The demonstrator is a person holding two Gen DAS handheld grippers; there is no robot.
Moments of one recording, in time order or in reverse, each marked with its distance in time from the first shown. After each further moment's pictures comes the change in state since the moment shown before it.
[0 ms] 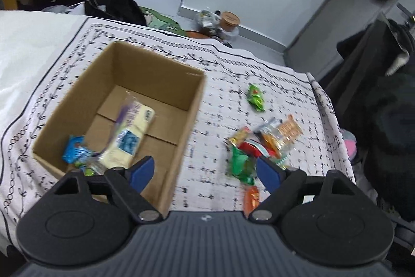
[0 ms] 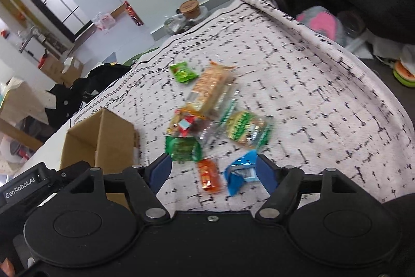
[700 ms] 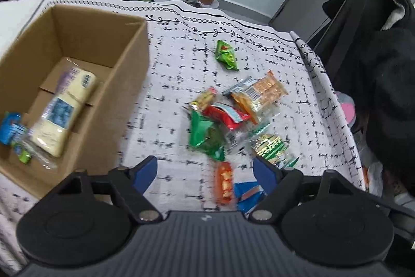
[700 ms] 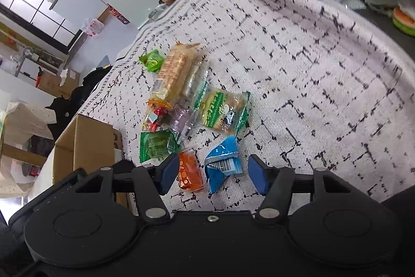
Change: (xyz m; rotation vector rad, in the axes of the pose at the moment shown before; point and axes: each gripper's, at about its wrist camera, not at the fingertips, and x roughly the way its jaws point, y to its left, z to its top) left arm 0.069 -0.048 -0.035 0.065 0.087 -0.039; right arm 0.045 -0.052 -0.007 0.161 0.089 0.054
